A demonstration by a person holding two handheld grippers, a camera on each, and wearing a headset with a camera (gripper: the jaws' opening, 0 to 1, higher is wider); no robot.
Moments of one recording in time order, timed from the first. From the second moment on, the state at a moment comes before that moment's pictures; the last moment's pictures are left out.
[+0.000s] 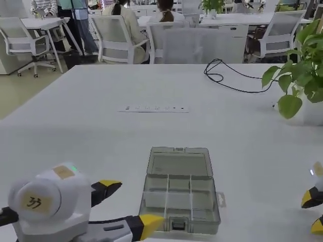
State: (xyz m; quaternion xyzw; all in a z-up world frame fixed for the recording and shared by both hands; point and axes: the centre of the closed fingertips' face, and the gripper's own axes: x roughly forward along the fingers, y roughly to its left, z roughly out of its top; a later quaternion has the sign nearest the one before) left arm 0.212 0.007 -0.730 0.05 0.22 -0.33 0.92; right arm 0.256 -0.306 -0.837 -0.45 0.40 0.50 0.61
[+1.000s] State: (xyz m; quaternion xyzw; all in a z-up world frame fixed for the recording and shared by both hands) left arm 0.211 -0.022 -0.718 -0.04 0.21 -0.36 0.91; right arm 0.273 -0.142 -0.732 -0.46 0.16 0.53 0.69
